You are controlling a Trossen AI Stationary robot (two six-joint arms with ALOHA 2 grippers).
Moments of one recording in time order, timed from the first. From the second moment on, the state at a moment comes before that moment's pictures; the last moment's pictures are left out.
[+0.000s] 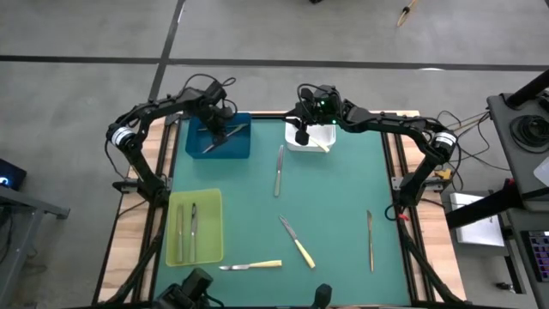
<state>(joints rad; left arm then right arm) 0.95 1.73 1.18 -0.84 0.27 0.55 -0.59 1.67 1.16 0.14 -0.32 -0.43</state>
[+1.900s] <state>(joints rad) 0.94 1.82 1.05 -0.49 0.05 0.42 -0.59 1.67 1.16 0.13 -0.32 -0.43</state>
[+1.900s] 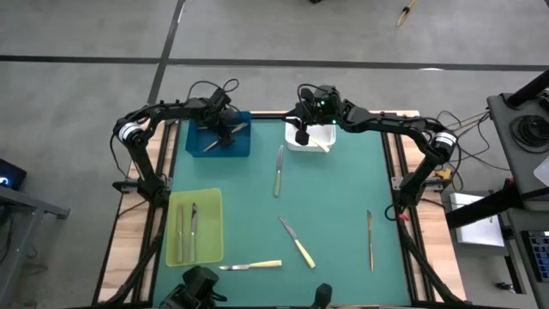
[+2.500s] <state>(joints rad) 0.94 1.81 1.05 -0.50 0.06 0.40 -0.59 1.67 1.16 0.13 -0.32 -0.43</state>
